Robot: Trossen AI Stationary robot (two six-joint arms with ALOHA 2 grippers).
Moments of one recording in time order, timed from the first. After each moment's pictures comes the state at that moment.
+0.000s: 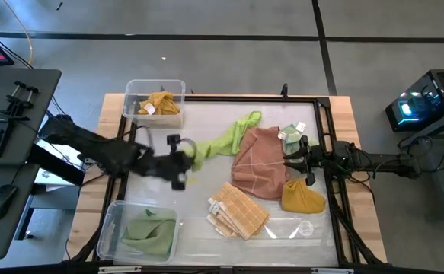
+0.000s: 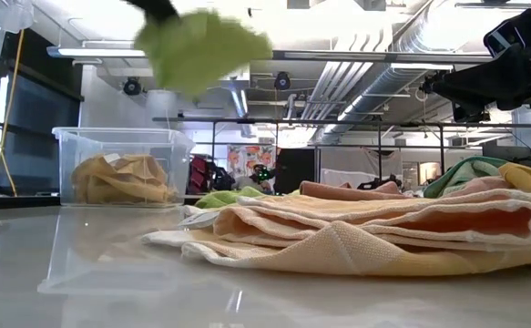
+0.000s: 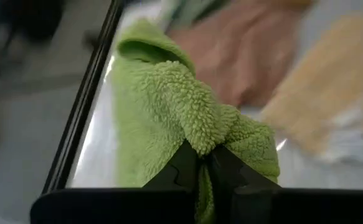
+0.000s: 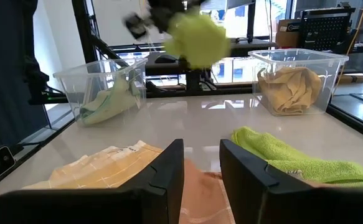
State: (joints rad) left arm -0.39 1.26 1.09 -0.63 -0.62 -0.02; right arm -0.04 0.05 0.01 0.01 -0.08 0.04
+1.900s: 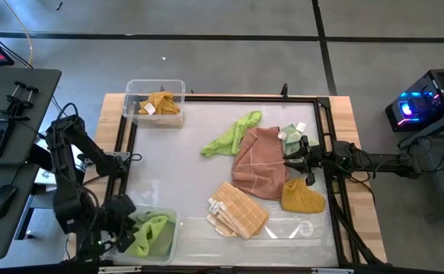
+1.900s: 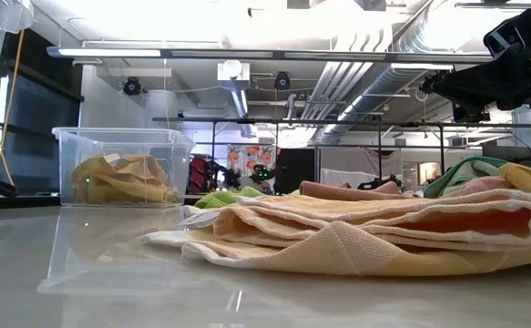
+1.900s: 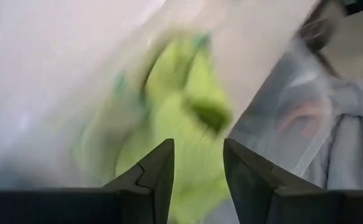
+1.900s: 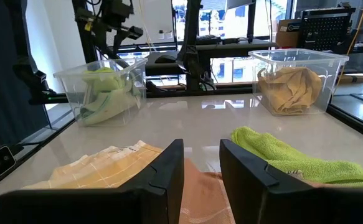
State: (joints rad) left arm -1.17 1.38 1.28 -1.18 -0.44 -1.80; right arm -0.04 0.05 0.01 0.01 -0.08 0.04
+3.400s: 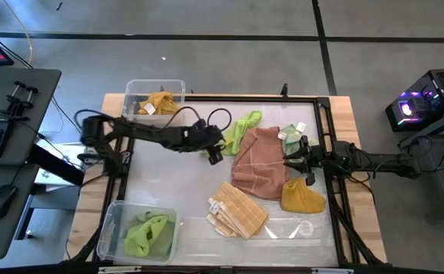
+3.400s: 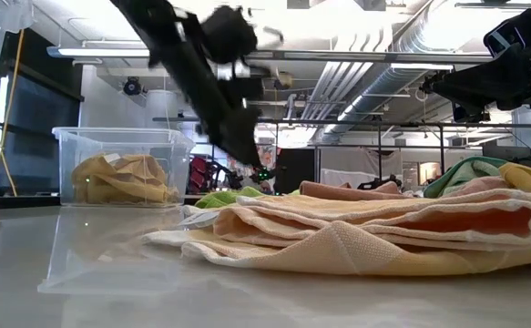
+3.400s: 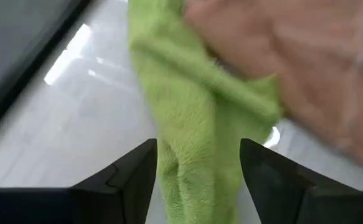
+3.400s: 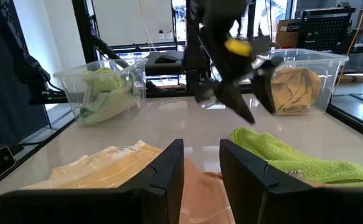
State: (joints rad) left arm 0.13 1.75 1.05 -0.19 -0.36 -0.13; right arm -0.04 0.05 0.01 0.01 -0.08 0.04
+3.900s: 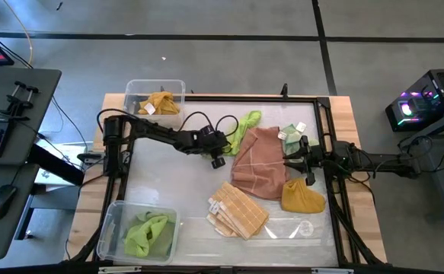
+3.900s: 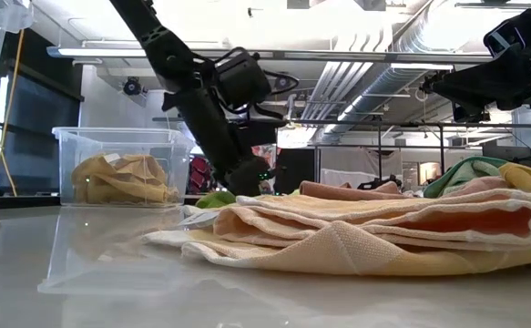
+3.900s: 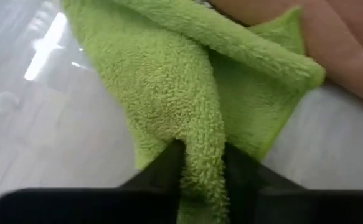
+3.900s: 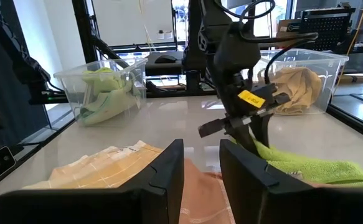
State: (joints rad) left arm 0.15 1.95 1.06 -0.07 -0.28 -0.04; right arm -0.04 0.05 0.01 0.01 -0.08 0.04
